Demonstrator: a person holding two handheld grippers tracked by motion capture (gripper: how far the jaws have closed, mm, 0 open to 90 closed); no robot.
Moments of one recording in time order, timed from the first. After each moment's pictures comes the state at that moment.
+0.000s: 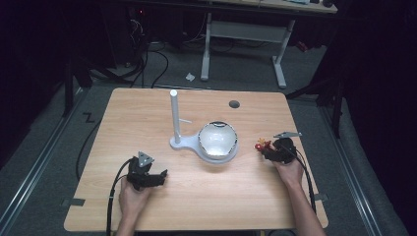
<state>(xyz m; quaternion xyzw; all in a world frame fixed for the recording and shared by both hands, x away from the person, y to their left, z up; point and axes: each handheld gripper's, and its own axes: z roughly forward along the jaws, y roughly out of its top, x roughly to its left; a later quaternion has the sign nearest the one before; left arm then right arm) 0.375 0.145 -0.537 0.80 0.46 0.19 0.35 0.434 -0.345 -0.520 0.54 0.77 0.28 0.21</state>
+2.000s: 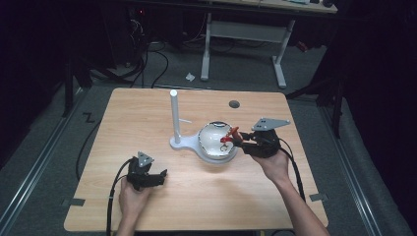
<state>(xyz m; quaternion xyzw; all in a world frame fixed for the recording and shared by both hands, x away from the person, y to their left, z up) 0.375 0.146 -0.537 0.79 0.46 0.19 0.35 0.390 -0.238 -0.392 0.34 0.82 0.42 0.17</state>
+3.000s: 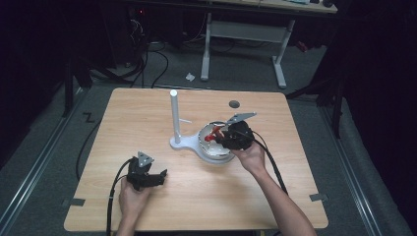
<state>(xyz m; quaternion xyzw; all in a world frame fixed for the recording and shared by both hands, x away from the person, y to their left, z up) 0.375 0.146 -0.537 0.79 0.46 0.19 0.35 0.441 -0.186 -0.430 0.38 0.84 0.36 0.14</state>
